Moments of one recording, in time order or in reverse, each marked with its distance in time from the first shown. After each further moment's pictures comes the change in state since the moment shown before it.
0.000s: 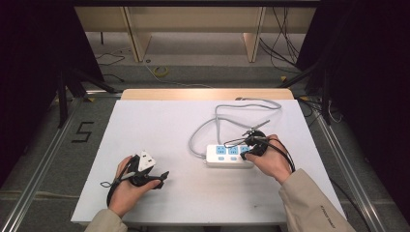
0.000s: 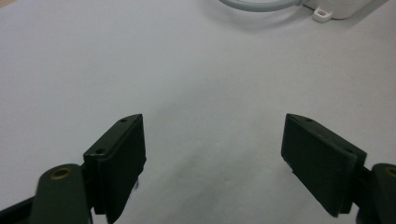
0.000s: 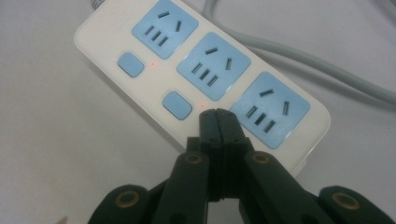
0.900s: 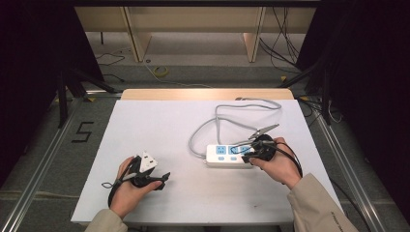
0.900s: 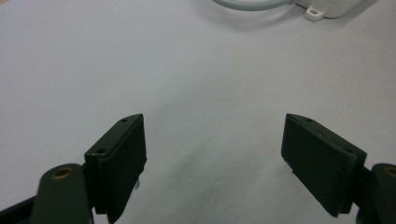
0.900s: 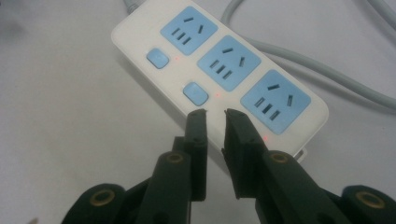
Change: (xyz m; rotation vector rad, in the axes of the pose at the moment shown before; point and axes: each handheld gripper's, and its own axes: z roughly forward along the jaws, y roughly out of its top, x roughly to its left) left arm -0.005 0.001 0.001 0.004 -0.009 0.006; right arm 0.001 -0.018 -0.018 -0.089 0.046 -0.064
